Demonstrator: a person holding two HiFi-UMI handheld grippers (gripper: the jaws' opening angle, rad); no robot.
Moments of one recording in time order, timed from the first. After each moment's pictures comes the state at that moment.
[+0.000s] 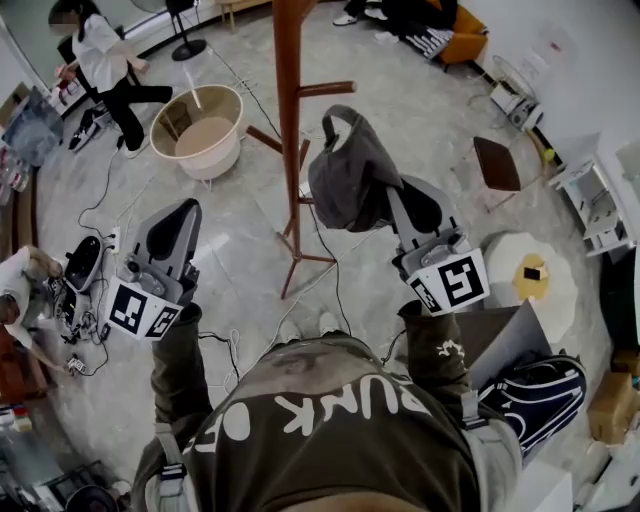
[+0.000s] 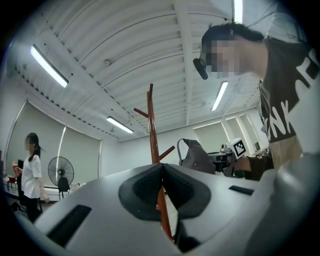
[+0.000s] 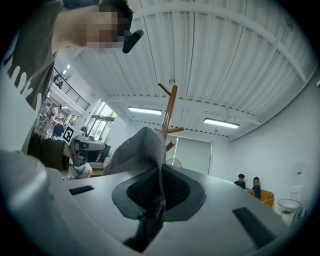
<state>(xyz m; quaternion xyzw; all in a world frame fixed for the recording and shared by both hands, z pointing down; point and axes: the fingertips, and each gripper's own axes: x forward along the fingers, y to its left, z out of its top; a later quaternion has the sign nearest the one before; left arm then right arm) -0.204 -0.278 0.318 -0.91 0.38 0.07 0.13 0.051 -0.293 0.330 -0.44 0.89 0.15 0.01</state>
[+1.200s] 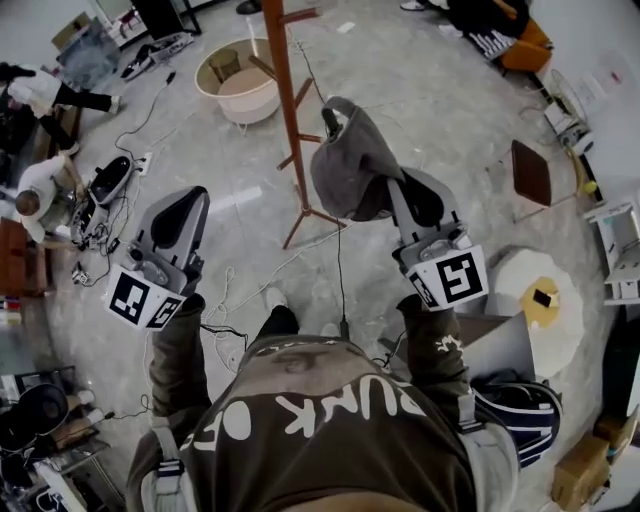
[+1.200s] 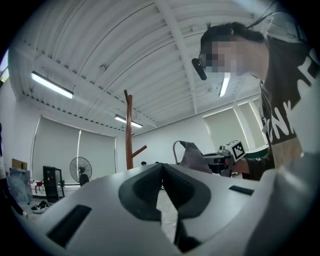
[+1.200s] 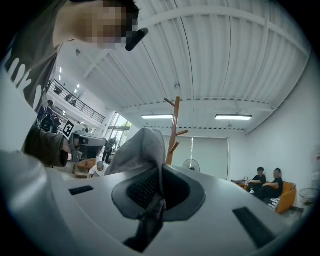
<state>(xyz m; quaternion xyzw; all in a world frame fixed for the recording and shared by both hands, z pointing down) -0.086 -0.134 0.331 -0.87 0.47 0.01 0.12 0.139 -0.206 0.366 -0.34 0.93 0.12 0.04</state>
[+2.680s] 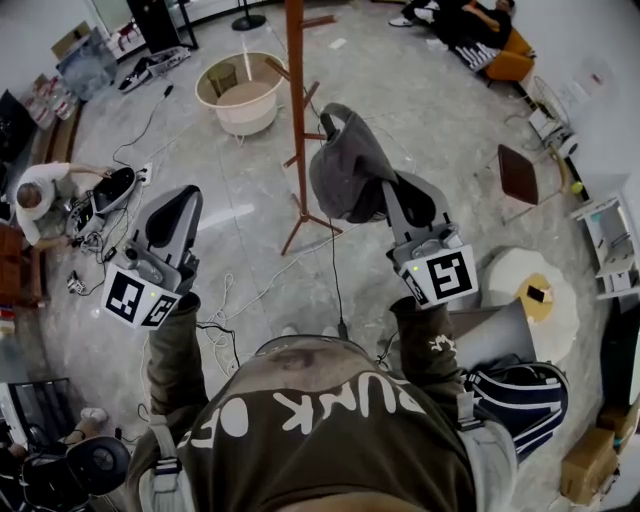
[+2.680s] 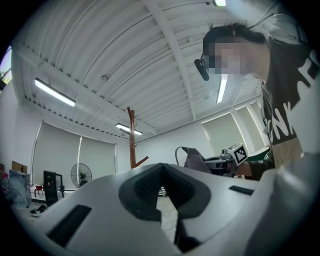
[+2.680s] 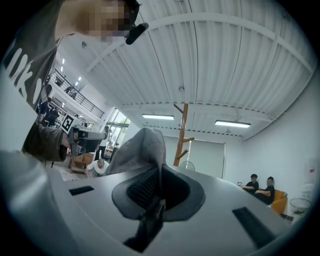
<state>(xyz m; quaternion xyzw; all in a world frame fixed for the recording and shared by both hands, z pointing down) -0.126 -0.059 0.301 -0.87 0.47 0.04 0.14 0.111 -0.133 0.345 -0.36 0.92 0.15 0.02</state>
